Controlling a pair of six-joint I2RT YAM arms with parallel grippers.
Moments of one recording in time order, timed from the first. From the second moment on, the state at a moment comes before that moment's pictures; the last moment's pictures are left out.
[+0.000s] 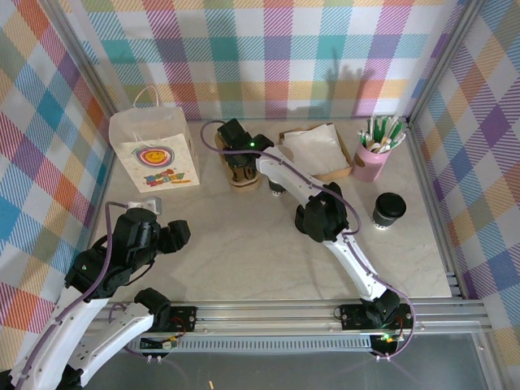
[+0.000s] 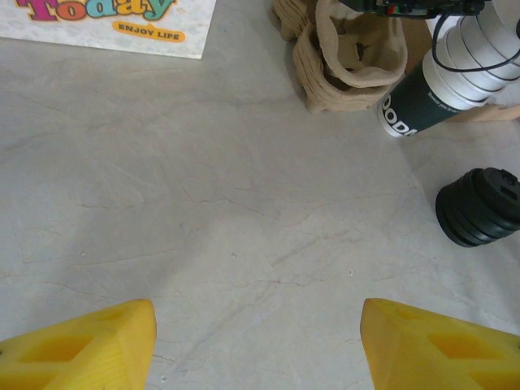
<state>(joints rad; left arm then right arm) -0.53 0.60 0.96 -1.11 -0.20 -0.62 0.77 2.53 2.53 -0.85 0.28 0.33</state>
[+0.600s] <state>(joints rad) -0.53 0.76 1.25 -1.14 -0.44 -0.37 0.79 2.37 2.53 -0.86 0.22 0.28</state>
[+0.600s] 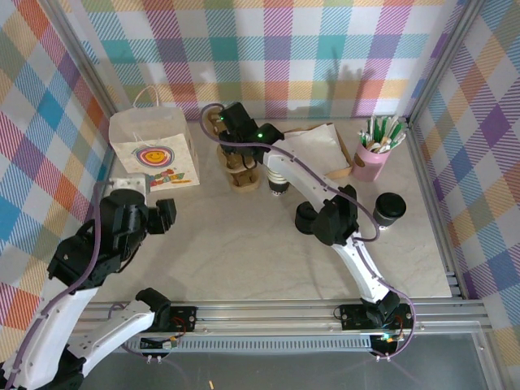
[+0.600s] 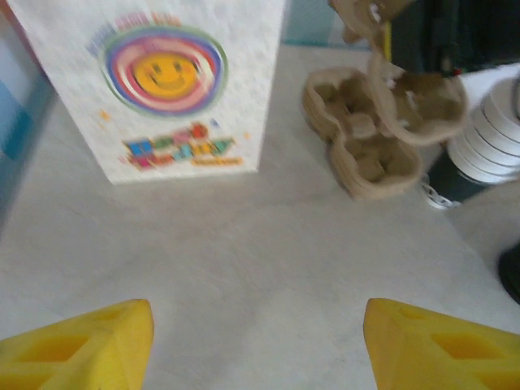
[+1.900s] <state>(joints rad) 0.30 1.68 2.11 -1.28 -0.09 -0.40 0.79 1.73 2.10 -1.09 -0.09 0.31</state>
